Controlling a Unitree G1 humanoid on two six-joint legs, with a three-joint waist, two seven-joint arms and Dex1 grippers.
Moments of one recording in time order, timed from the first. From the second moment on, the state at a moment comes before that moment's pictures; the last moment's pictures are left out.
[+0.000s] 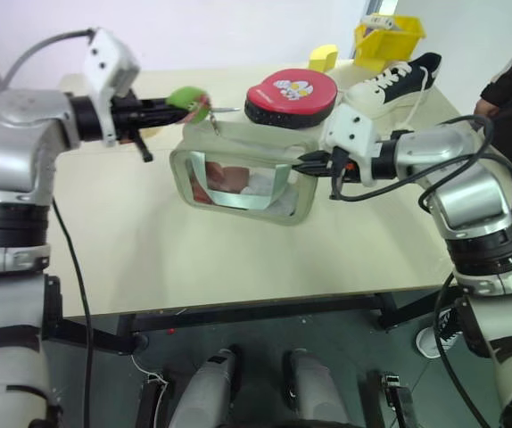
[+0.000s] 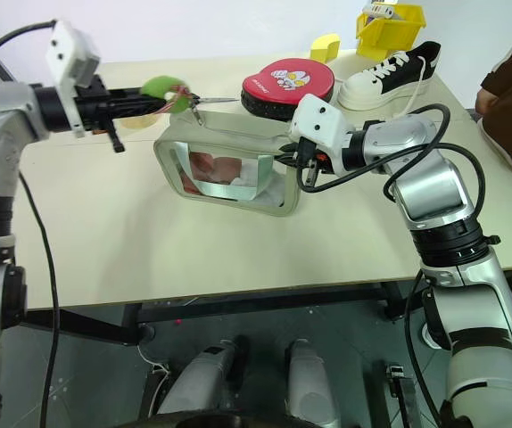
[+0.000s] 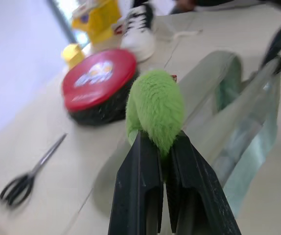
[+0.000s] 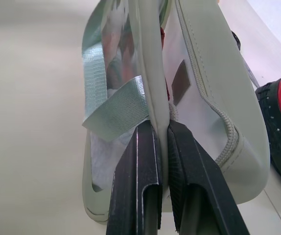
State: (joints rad) left arm -1.00 0.74 -0.08 0.22 -0.28 0.44 -1.09; right arm -0.89 -0.69 0.21 -0.02 0.12 0.54 1.07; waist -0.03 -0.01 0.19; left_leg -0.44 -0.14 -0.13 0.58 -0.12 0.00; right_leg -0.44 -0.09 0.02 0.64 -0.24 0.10
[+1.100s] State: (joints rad) left arm -0.98 0.74 -0.14 0.59 -0.06 0.14 -1.13; right arm -0.86 -0.70 0.21 -0.08 0.13 0.57 1.06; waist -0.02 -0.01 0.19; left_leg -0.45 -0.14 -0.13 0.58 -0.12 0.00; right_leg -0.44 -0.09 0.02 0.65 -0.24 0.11
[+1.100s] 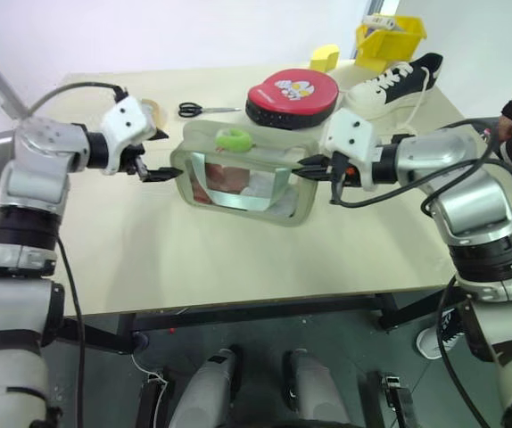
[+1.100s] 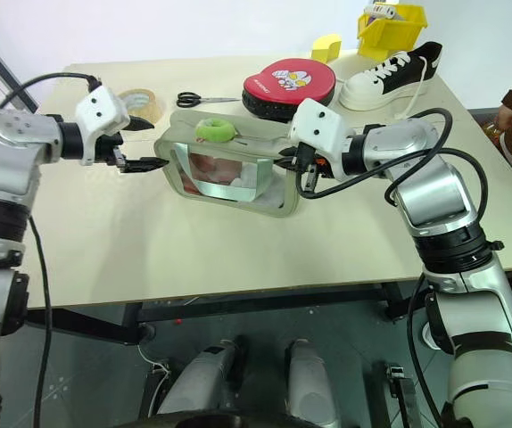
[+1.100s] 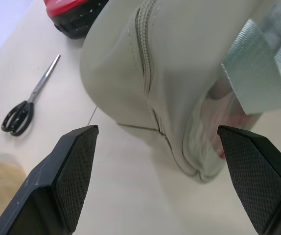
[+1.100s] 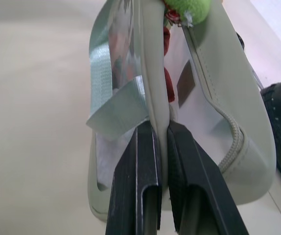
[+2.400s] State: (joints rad) left arm -0.72 0.82 -0.06 0.08 -0.18 0.46 -1.11; right arm -1.11 -0.76 0.19 0.16 0.07 0.40 1.18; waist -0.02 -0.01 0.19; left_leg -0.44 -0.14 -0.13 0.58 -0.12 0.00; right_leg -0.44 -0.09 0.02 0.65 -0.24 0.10
